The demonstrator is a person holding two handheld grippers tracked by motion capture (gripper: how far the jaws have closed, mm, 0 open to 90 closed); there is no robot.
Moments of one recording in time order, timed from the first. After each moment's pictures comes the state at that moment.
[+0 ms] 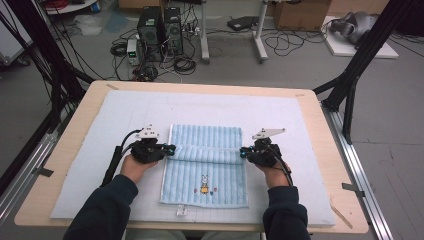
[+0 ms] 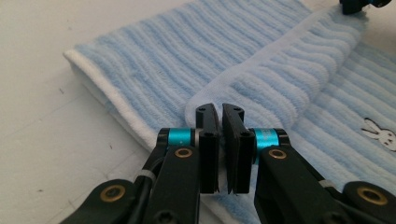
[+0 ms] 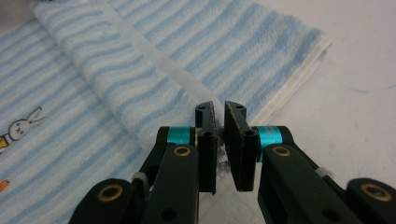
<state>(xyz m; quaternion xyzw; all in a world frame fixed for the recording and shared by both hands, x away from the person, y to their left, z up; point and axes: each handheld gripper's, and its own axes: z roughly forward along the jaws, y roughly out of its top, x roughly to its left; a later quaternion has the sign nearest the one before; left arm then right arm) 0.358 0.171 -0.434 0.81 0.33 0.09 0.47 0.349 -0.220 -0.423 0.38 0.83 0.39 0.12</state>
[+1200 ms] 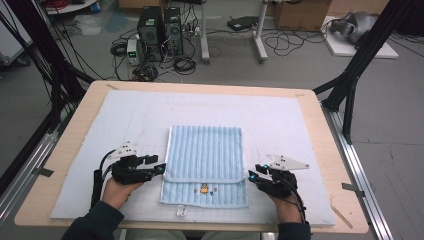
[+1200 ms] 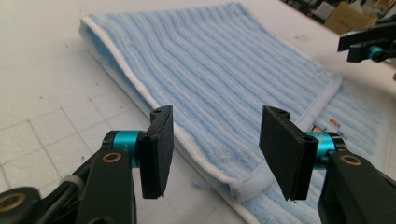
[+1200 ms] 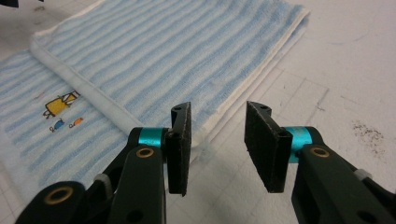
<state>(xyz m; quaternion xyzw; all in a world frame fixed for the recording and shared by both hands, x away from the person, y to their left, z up) 0.293 0.200 -0.440 0.76 0.38 0.08 0.52 0.262 -0.245 -0.432 0.41 0.78 0.44 0.16</state>
